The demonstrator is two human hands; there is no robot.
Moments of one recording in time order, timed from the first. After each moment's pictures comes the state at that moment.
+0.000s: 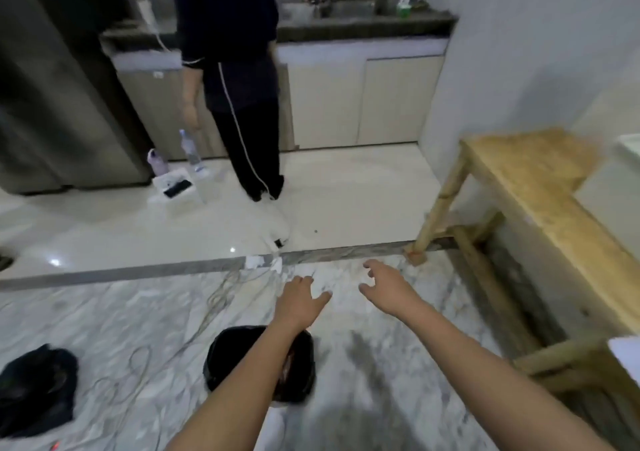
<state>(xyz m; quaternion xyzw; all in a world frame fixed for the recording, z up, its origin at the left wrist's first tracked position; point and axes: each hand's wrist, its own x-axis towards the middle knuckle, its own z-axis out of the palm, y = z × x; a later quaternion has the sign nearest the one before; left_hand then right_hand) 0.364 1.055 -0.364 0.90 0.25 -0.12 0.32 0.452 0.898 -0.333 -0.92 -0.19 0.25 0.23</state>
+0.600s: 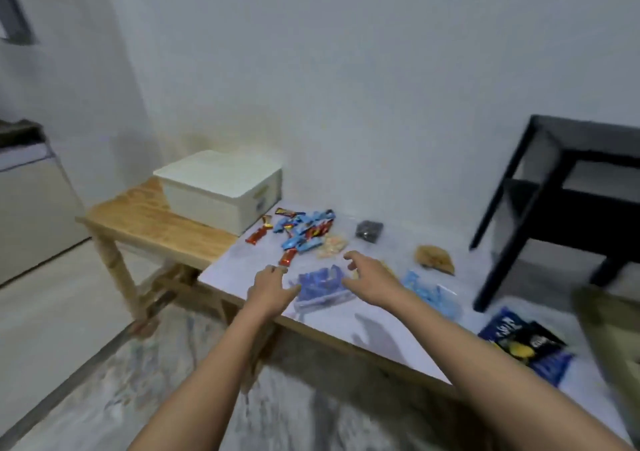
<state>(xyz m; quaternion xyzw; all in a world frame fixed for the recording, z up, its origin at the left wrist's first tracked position) 0.231 0.495 -0.238 0.92 -0.26 -0.14 0.26 0.111 0.330 -0.198 -0.92 0.22 -0.01 0.31</state>
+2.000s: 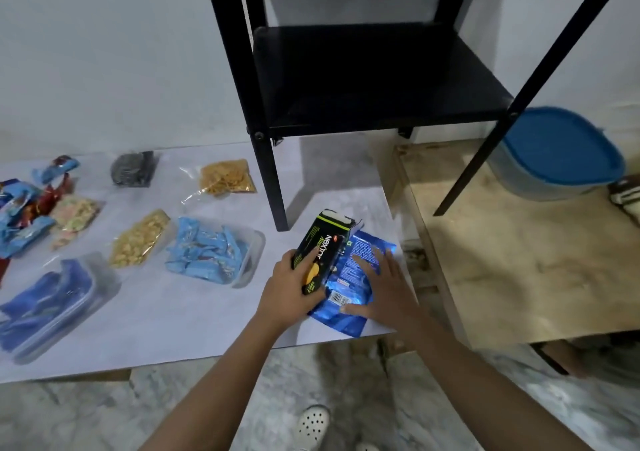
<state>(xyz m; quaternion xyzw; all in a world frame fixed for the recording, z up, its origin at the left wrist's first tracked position) -0.012 0.135 -0.401 0.77 -0.55 -0.25 0.20 -0.204 0.041 -0.432 -0.87 0.44 0.04 0.23</state>
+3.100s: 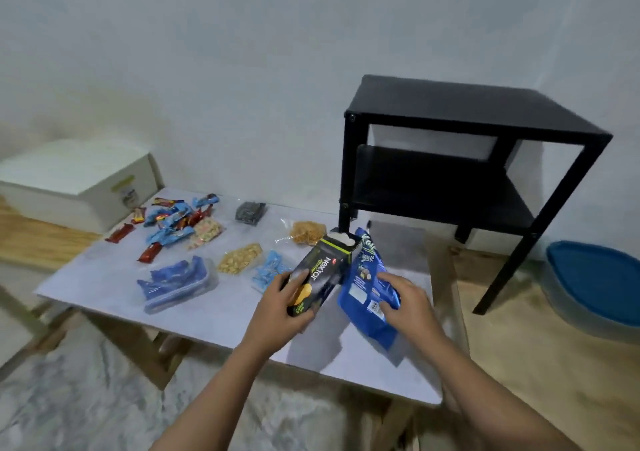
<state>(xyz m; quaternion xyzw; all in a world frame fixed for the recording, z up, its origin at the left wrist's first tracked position) -0.003 0.238 -0.290 0.80 -0.43 -0.13 0.40 -0.181 0.060 -0.272 -0.87 0.33 -0.17 0.32</state>
